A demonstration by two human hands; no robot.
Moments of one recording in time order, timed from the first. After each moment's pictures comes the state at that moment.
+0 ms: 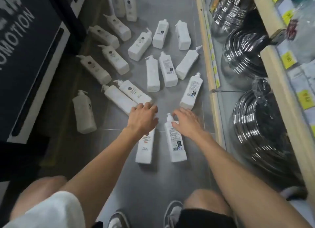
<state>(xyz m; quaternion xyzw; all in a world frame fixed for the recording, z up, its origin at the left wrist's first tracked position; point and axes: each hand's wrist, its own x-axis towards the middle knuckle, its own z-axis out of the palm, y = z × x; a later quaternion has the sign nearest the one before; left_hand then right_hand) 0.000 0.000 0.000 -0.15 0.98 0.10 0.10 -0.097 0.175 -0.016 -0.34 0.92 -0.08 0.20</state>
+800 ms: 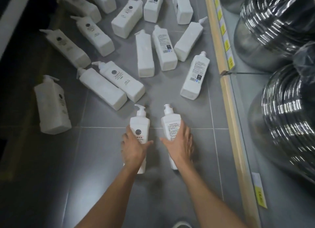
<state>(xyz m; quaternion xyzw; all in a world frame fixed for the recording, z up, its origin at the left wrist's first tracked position) 0.047 0.049 -0.206 -0.49 0.79 0.34 0.09 -0.030 0.178 -0.202 -0.01 0.96 -0.22 0.18</state>
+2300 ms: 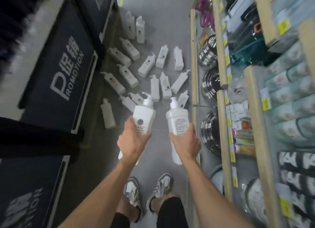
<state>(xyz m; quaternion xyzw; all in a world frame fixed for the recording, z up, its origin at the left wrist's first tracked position) 0.138 0.028 0.380 -0.48 0.80 0.37 0.00 0.046 0.182 0.368 0.02 0.96 -0.23 0.14</state>
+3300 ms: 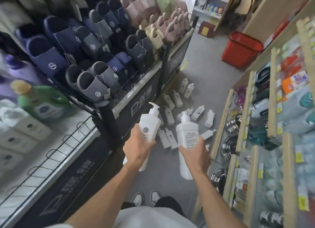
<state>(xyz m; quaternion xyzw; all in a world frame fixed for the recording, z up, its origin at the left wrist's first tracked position) 0.313 -0.008 0.703 -0.59 0.70 0.36 -0.17 0.152 0.117 0.692 -0.20 0.95 -0.23 0.12</state>
